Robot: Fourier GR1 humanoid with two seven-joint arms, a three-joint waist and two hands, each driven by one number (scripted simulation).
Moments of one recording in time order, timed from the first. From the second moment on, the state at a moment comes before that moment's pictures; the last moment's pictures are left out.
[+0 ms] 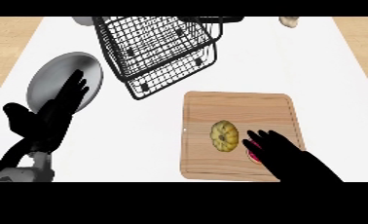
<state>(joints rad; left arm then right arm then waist) -0.05 0.35 -0.07 -1.57 0.24 0.07 0.18 0.03 -0.74 0.62 -2.13 0.62 0.25 0.39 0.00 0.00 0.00</state>
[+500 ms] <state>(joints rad) -0.05 0.32 -0.04 -1.58 0.21 0.03 0.20 0.01 -0.56 0.65 -1.84 0.83 0.16 0.30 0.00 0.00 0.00</state>
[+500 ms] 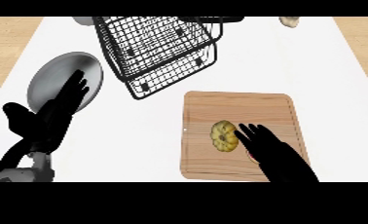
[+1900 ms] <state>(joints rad) -0.05 0.26 0.05 -1.56 0.15 -0.04 0.20 0.01 -0.37 0.53 -1.56 1.13 0.12 0.21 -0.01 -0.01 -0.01</state>
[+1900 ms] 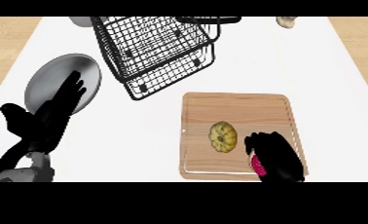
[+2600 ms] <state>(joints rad) -0.02 0.27 0.07 -1.56 0.15 -0.03 0.20 0.16 -0.03 0.52 -1.82 1.52 -0.14 1.04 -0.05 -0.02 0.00</state>
